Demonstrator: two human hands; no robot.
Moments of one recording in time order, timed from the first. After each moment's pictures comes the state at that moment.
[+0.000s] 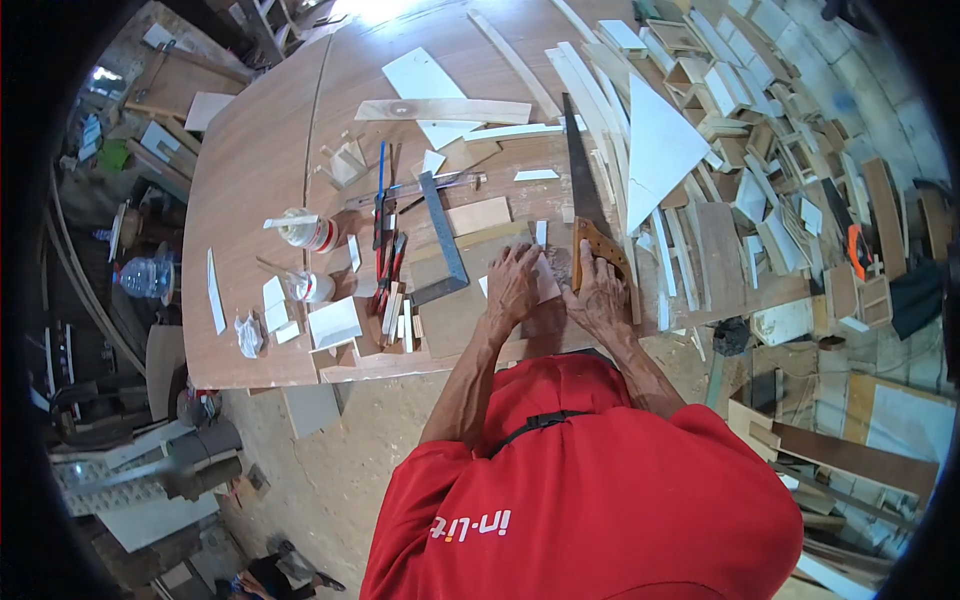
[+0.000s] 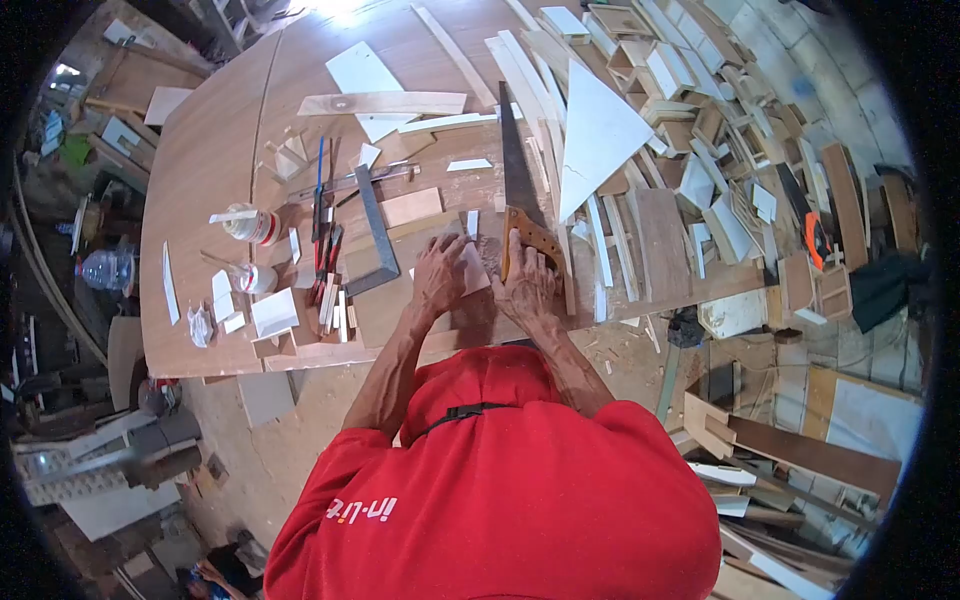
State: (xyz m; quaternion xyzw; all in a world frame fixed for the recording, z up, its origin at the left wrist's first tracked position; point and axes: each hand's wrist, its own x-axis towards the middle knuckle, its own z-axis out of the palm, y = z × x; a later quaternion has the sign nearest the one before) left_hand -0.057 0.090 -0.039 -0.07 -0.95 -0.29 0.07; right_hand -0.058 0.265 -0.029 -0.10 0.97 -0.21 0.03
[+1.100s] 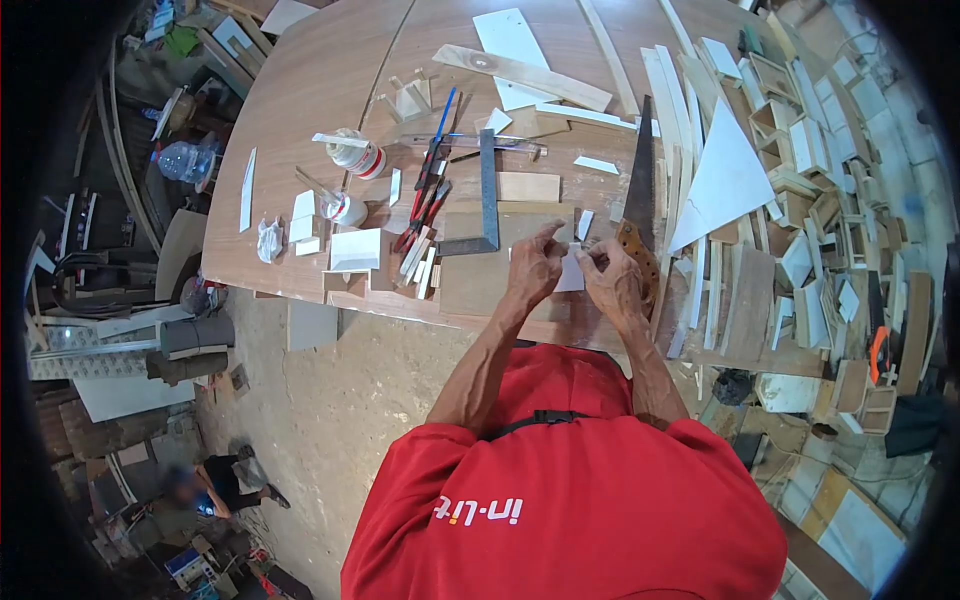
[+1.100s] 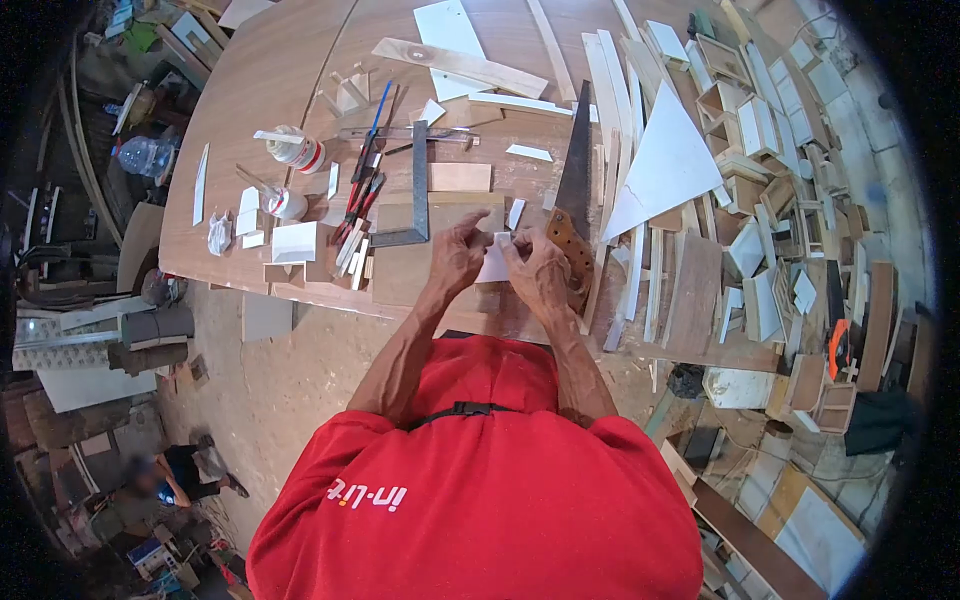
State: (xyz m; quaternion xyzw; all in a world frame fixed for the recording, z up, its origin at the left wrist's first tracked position) left_hand -0.052 0.101 -0.021 0.15 -0.84 -0.51 0.11; right_hand -0.091 0.247 0.009 -0.11 0.88 -0.45 0.13
